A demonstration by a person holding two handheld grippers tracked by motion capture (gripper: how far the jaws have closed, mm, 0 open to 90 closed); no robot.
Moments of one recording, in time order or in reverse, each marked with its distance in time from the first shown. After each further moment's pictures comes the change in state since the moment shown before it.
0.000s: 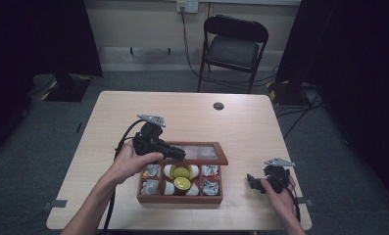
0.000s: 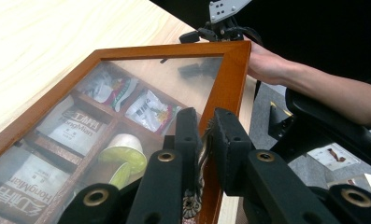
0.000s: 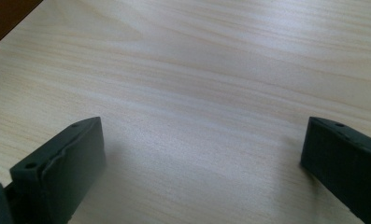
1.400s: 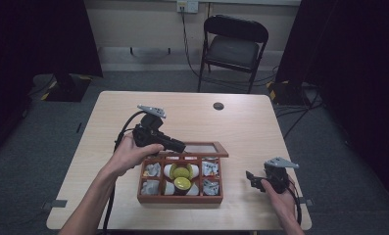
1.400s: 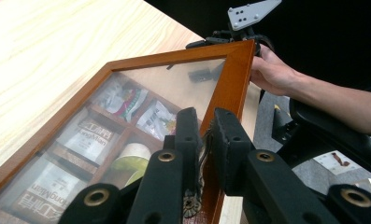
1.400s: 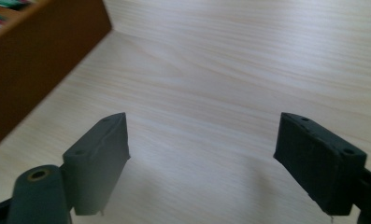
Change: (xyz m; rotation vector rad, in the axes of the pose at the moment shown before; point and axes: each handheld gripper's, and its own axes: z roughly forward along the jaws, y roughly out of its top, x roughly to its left) left arm 0.003 0.015 -0.006 0.001 0.017 -0.009; right arm 0.008 0.007 -0.017 -0.102 0.083 -0.016
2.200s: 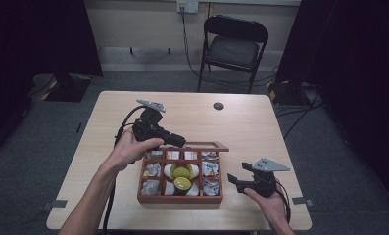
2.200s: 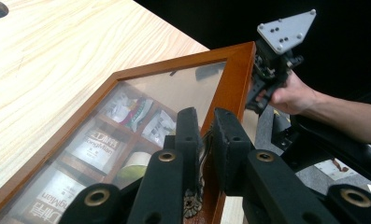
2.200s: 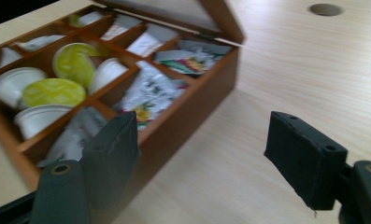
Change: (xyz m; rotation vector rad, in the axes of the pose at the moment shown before) left arm 0.006 0.010 -0.005 -0.018 0.004 -0.005; right arm 0.059 0.025 -0.021 -0.125 0.266 -0.104
